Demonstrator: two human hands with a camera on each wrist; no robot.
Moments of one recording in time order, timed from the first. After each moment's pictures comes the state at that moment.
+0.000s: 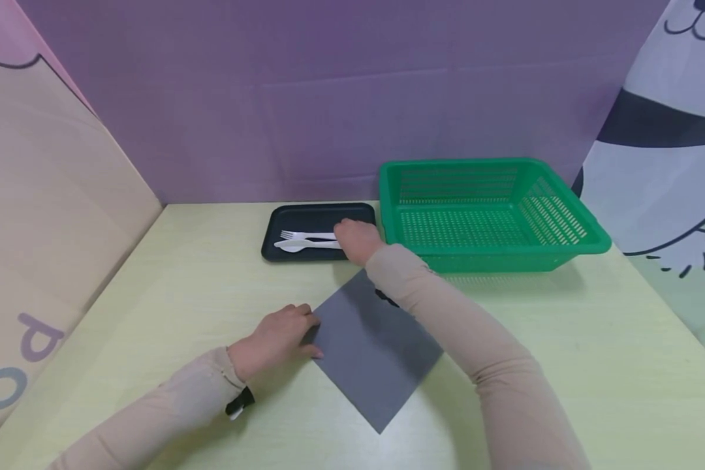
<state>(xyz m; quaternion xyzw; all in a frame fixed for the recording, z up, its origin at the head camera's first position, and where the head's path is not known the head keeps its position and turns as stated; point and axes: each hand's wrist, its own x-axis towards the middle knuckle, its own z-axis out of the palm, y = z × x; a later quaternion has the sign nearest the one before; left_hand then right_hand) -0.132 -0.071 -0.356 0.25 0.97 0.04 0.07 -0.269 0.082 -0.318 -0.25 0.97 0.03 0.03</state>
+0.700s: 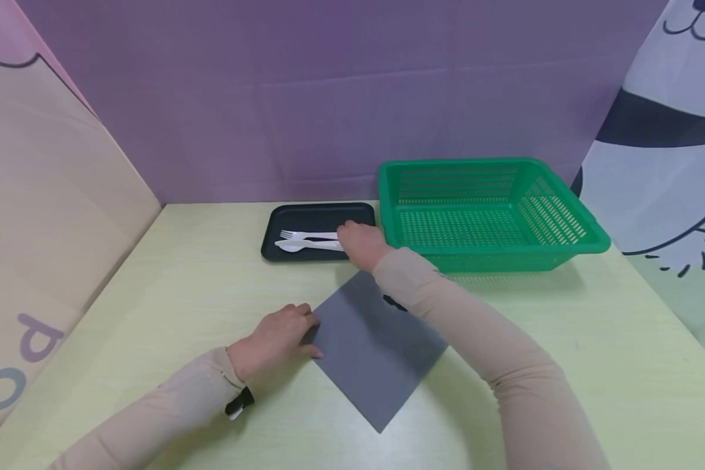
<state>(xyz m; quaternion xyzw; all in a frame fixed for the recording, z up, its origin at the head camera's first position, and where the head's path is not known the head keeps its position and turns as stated) -0.132 -0.072 -0.357 0.25 0.96 0.04 0.06 -0.257 0.090 -0.313 -0.27 0.96 0.04 0.03</state>
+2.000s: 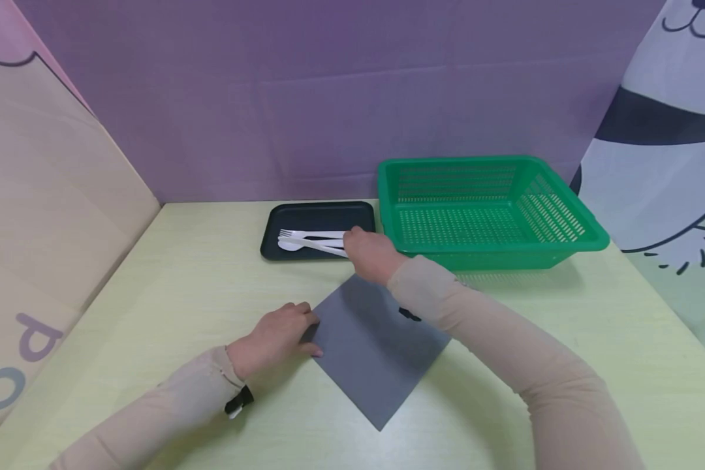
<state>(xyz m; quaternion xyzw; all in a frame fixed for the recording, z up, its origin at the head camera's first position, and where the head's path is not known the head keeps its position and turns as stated) -0.131 -0.073 -0.355 0.25 0.96 0.05 0.06 -0.223 0.101 -0.299 -0.26 0.96 0.05 0.03</state>
